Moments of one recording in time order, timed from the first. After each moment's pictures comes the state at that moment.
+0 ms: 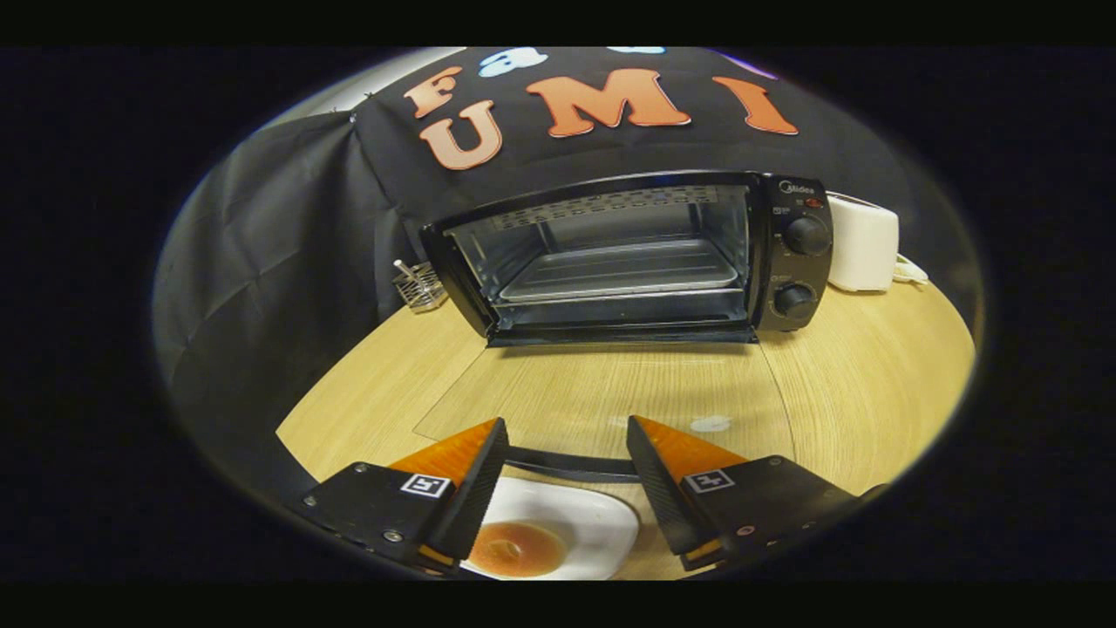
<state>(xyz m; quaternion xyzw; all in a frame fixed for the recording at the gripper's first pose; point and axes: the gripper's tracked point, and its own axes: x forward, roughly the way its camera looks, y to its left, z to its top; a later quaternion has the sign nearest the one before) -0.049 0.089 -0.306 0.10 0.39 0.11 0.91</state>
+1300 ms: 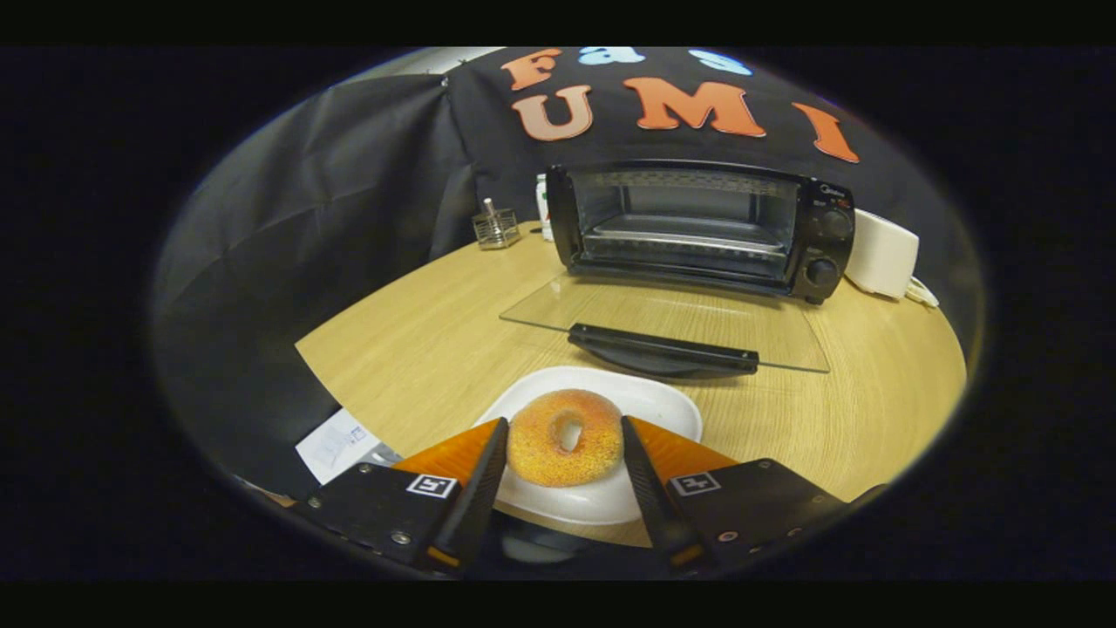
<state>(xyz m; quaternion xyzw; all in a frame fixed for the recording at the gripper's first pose) -0.143 0.124 -0.305 0.04 0.39 0.18 0.90</state>
